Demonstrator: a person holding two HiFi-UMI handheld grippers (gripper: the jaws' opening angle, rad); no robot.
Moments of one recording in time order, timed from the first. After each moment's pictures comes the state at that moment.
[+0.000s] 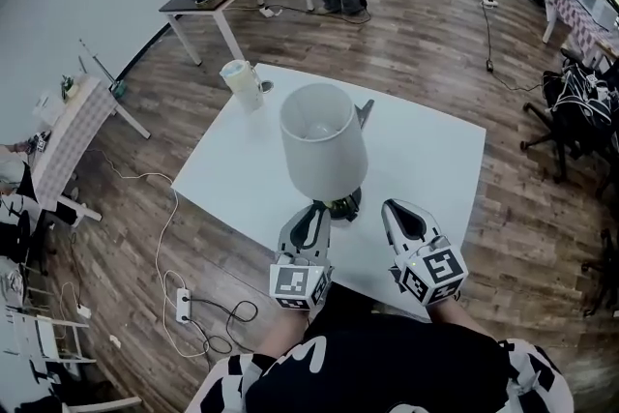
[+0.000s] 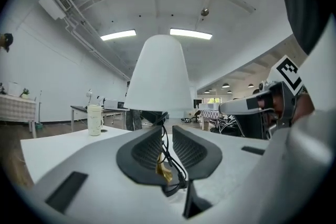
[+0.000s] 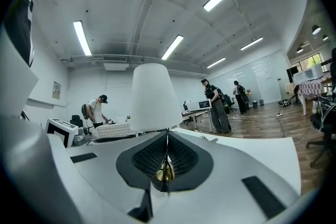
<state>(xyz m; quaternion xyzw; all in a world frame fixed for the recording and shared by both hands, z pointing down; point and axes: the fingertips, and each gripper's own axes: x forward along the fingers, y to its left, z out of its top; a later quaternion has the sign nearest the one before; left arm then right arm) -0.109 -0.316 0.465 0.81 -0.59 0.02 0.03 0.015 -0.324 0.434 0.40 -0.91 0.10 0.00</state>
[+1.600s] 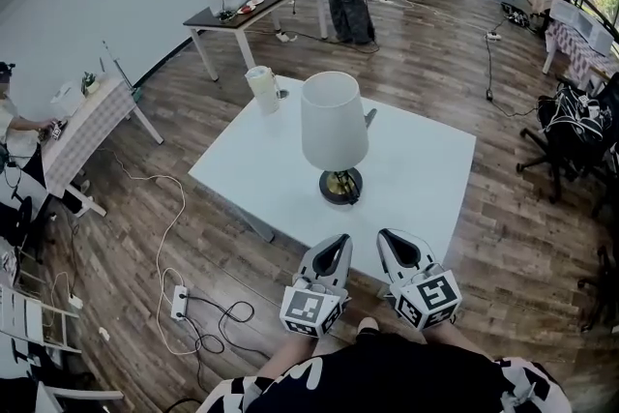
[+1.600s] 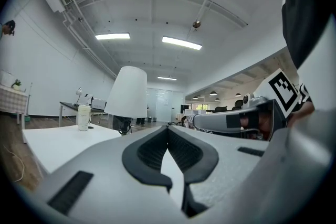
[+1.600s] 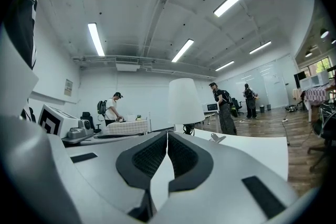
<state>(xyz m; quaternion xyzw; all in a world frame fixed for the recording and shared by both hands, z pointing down) -0.045 -0.180 0.429 0.85 -0.53 -0.02 0.03 0.016 -0.191 0.415 0.37 -0.93 0.07 0.00</state>
